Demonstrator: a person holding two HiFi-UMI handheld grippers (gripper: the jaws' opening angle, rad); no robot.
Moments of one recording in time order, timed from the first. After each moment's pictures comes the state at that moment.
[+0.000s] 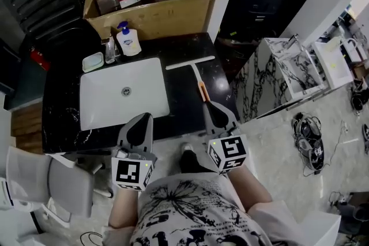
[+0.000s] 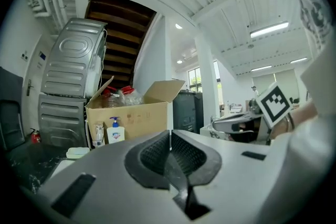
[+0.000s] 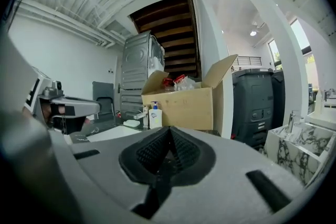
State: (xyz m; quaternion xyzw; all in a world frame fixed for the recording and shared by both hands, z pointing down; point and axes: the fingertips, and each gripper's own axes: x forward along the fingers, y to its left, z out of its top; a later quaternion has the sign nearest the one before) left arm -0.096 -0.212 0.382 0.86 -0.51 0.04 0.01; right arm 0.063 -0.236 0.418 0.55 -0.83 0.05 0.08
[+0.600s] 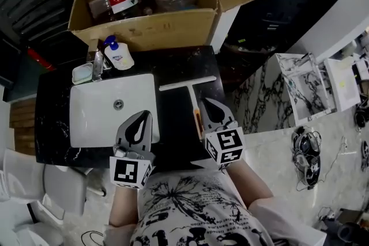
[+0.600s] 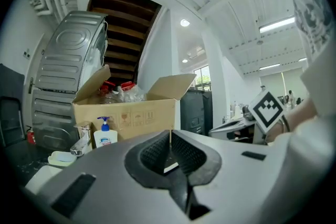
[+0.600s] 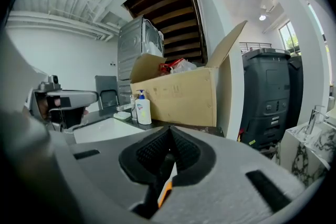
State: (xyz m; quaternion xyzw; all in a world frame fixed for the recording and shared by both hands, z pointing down) left arm -0.052 -0.343 0.393 0.84 -0.54 0.04 0.02; right arm 0.098 -0.386 0.461 0.50 -0.85 0.09 0.13
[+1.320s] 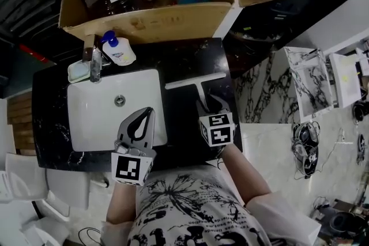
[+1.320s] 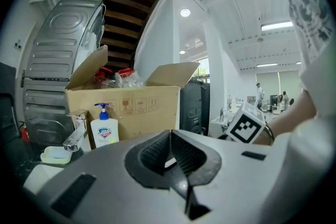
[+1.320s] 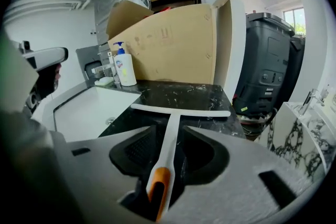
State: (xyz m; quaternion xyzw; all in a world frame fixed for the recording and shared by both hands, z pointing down) left arm -0.073 -0.379 0.438 0.86 -0.50 0.09 0.07; right arm 0.089 -0.426 0.588 0.51 -0.78 0.21 0.30
